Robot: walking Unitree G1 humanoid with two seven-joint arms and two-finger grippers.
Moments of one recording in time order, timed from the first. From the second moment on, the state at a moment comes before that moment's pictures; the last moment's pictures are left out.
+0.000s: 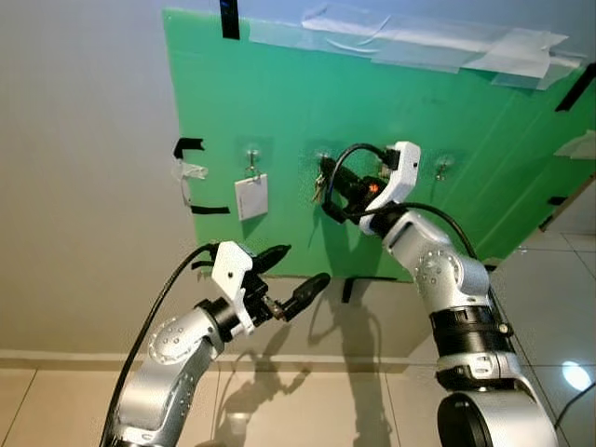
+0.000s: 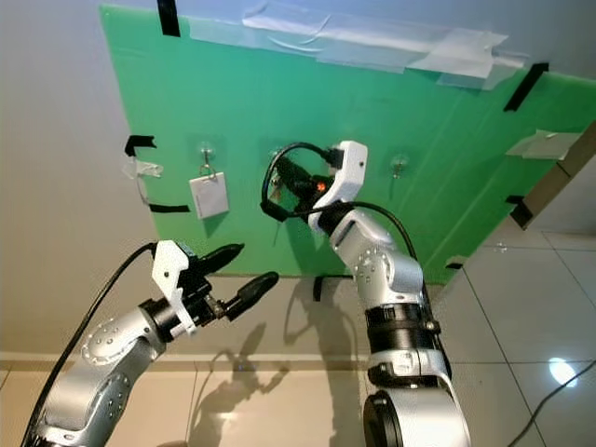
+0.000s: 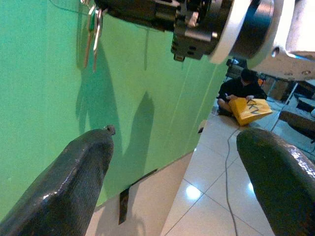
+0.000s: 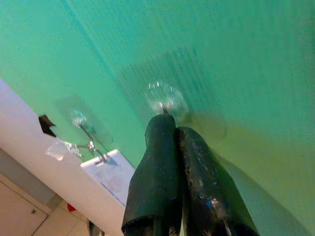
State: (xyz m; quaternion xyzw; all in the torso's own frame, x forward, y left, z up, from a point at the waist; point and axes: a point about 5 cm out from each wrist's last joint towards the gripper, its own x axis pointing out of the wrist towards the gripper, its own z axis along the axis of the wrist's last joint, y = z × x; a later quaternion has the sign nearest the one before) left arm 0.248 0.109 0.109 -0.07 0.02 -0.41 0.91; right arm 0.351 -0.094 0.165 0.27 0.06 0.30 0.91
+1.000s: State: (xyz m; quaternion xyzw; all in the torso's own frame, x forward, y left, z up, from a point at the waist) left arm 0.250 0.108 0.105 -0.08 0.01 -0.41 0.91; right arm 0.340 -0.096 0.168 0.18 0.07 0.32 0.93
